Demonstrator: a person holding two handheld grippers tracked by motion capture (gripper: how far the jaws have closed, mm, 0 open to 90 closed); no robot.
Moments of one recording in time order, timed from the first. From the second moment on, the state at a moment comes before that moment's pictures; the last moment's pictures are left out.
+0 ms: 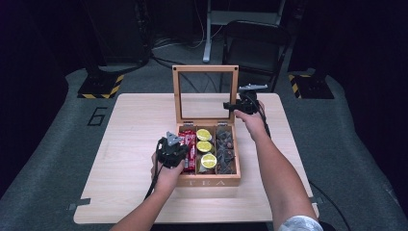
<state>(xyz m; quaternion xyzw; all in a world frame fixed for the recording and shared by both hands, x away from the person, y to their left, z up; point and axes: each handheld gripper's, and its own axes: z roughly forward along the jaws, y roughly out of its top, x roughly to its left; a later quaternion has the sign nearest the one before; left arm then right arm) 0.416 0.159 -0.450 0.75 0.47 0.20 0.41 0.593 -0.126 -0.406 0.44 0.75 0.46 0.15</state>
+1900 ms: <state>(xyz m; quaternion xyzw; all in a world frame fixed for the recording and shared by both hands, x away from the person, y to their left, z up) 0.430 0.256 -0.427 0.70 0.55 0.26 0.38 0.591 -0.127 -0.404 0.44 0.76 0.46 0.16</state>
